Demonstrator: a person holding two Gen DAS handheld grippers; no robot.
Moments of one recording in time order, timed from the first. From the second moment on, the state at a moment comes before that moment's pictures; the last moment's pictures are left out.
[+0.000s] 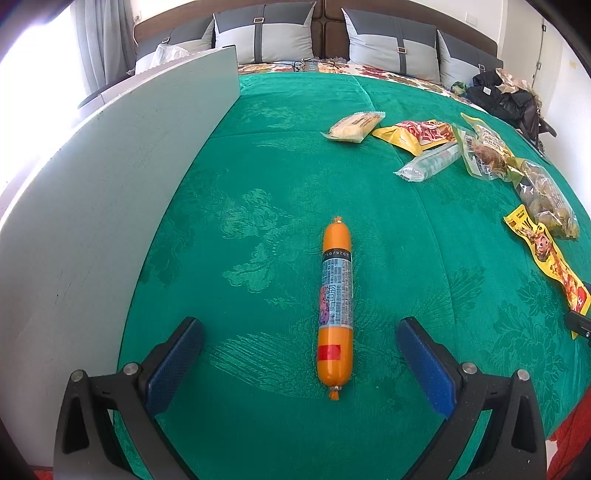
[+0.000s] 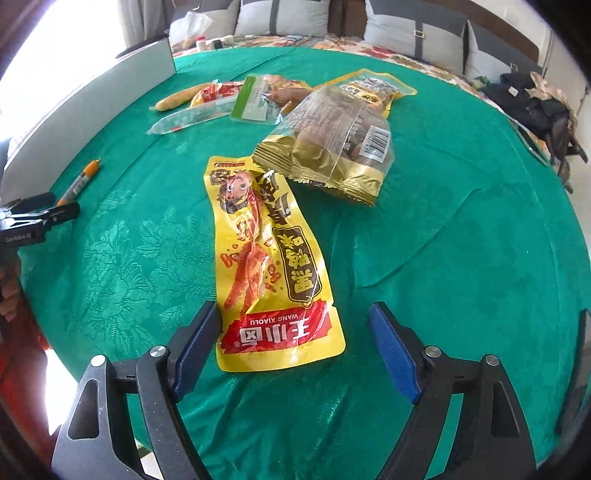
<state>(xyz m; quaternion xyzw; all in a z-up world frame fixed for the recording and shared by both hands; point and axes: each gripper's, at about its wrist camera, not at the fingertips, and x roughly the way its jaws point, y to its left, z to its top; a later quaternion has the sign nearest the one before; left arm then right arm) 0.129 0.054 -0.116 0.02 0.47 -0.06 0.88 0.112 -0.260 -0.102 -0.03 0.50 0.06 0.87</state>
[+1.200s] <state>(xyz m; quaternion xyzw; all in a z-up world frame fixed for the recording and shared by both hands) 0.130 0.063 -0.103 -0.03 0.49 -0.15 0.86 0.165 -0.228 -0.090 -0.06 0.58 0.10 0.81</state>
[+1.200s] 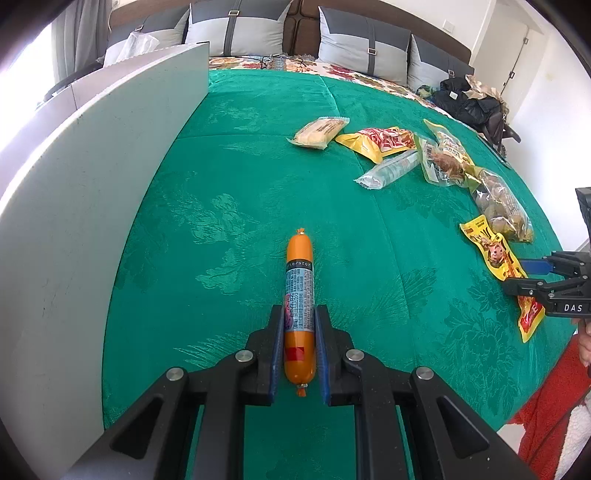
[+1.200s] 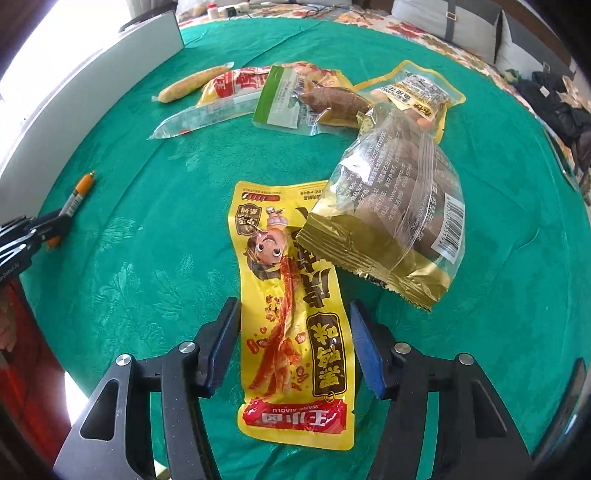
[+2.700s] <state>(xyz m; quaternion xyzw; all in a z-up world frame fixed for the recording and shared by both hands) 0.100 0.338 -0.005 -0.20 0.39 0.09 0.89 0.249 0.073 0.087 0.13 0.45 0.35 0.81</state>
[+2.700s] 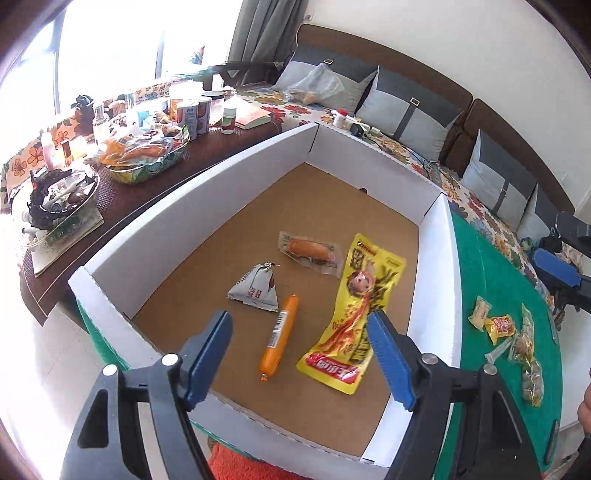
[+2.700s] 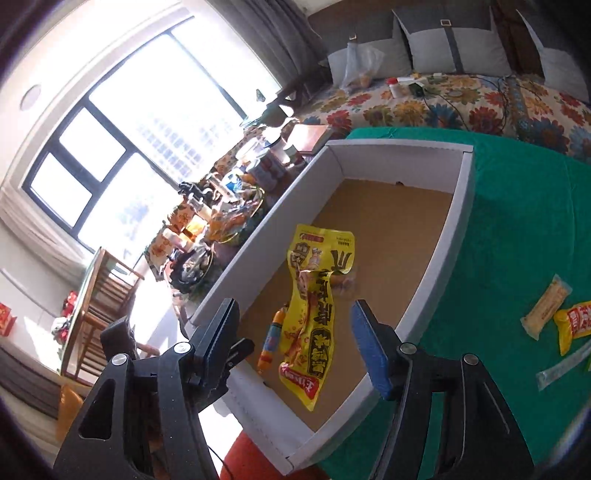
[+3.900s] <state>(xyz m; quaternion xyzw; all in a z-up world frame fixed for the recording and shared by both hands) 0.117 0.033 -0.115 0.03 0.50 -0.08 0.86 0.096 -0.231 -0.101 -0.02 0.47 0.03 0.88</state>
